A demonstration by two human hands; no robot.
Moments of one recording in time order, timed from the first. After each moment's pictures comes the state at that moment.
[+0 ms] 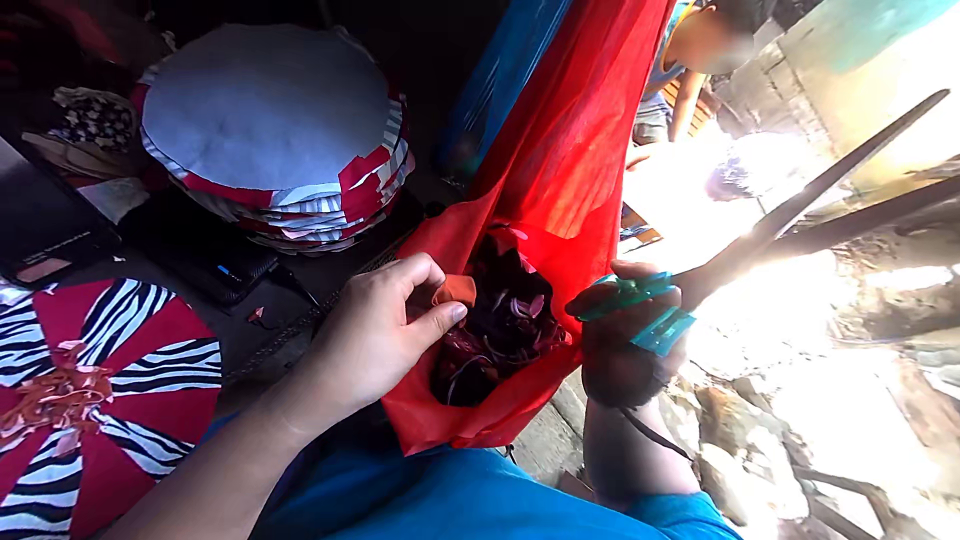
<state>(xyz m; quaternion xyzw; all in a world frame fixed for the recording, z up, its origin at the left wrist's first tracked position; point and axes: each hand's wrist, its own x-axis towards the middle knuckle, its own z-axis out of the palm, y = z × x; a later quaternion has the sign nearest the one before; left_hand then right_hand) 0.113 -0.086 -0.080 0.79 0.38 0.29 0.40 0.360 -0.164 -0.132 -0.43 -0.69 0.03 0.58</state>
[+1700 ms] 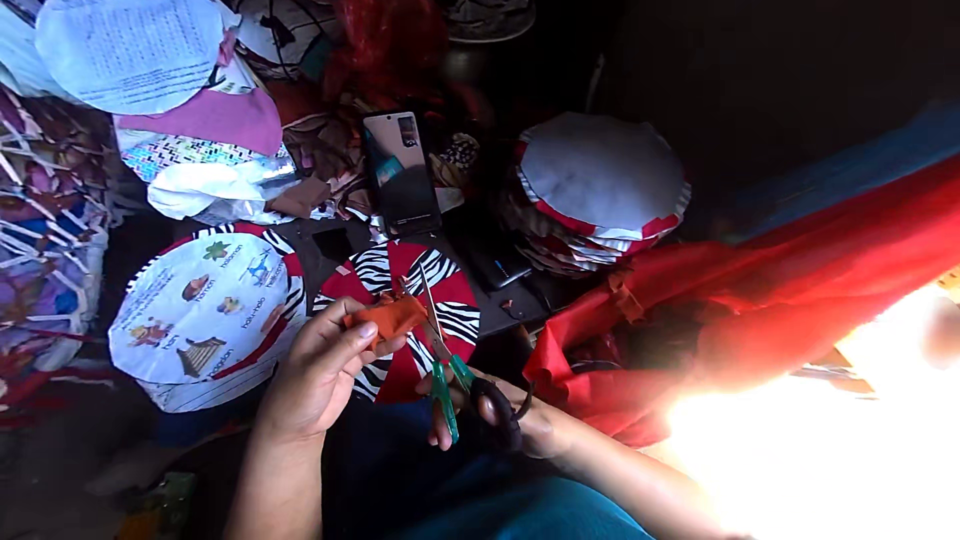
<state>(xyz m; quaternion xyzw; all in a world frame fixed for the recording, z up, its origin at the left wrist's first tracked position) -0.133 -0.162 -0.093 0.40 0.42 0.60 0.55 0.095 -0.131 -0.150 -0.02 -0.53 0.81 0.25</state>
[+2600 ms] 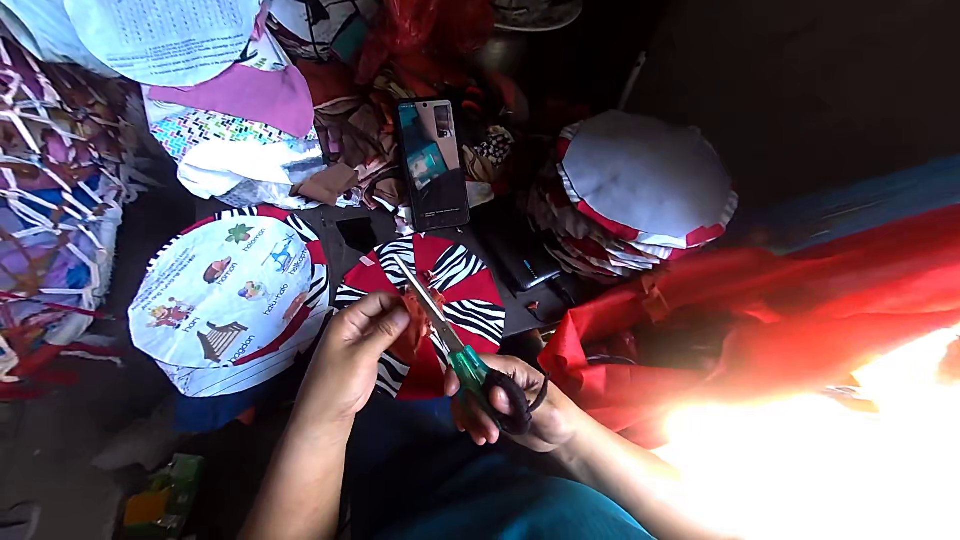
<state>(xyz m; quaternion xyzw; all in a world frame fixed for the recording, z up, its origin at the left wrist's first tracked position) -0.134 -0.154 -0.107 0.44 0.46 0.61 0.48 0.076 -0.121 -0.145 0.04 -0.45 0.85 0.29</state>
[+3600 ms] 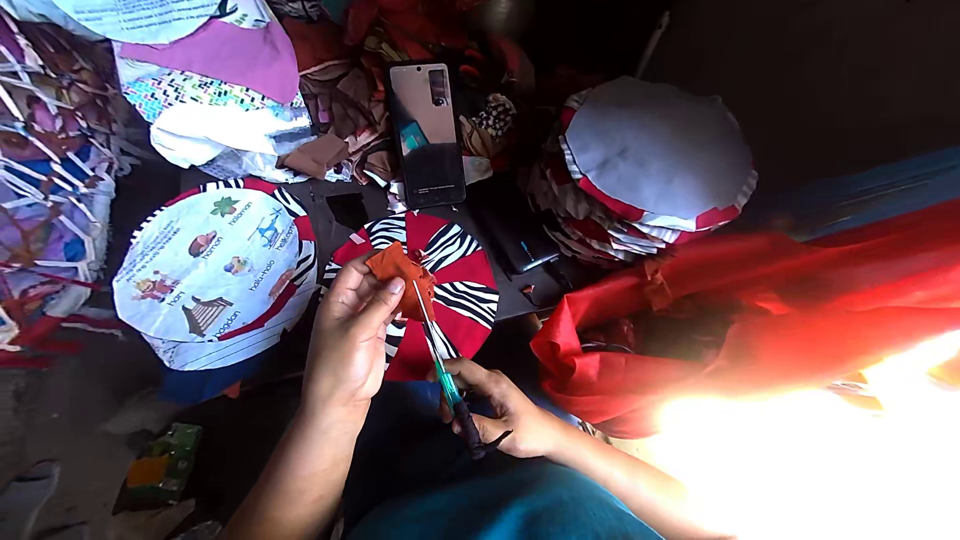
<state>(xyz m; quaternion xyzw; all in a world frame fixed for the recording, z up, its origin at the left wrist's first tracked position) -0.097 -0.153 -0.094 0.30 0.51 0.68 0.44 0.088 -0.139 -0.180 -0.09 -0.69 0.65 0.30</state>
